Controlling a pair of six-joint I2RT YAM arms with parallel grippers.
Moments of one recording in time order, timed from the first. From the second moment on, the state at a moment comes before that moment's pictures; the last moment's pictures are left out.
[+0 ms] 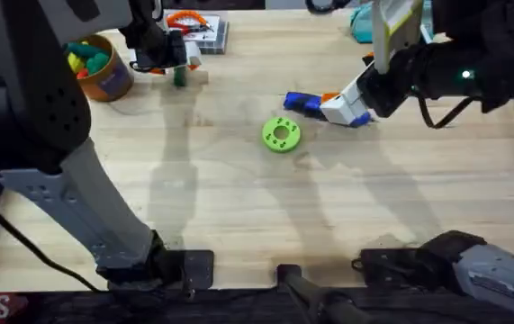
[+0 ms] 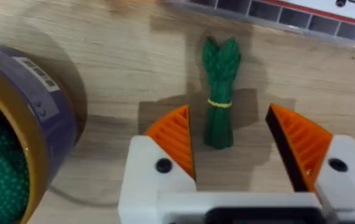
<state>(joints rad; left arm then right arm) 0.04 2.00 1.45 -0.60 0.03 -0.13 0.40 1.18 1.03 -0.72 -0.01 -0.36</state>
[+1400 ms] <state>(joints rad) 0.28 1.69 1.83 -1.13 -0.04 -0.17 0.40 1.18 1.03 -0.72 -0.01 -0.36</state>
